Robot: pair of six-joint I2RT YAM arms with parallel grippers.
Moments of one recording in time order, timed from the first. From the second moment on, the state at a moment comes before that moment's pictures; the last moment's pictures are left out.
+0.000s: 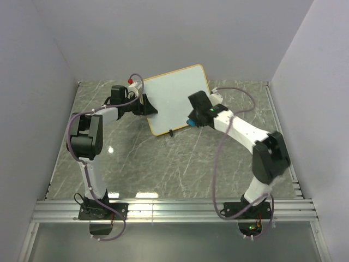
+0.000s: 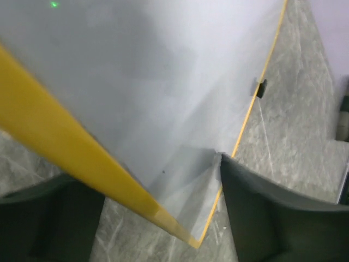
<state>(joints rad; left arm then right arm) -0.11 2.02 1.30 0.12 0.80 -0.24 0.58 1.76 1.38 -0.53 0.39 1.09</state>
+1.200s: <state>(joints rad) -0.04 0.98 0.85 -0.28 0.11 -0.46 0.36 1.30 0.96 -0.59 0.23 0.93</state>
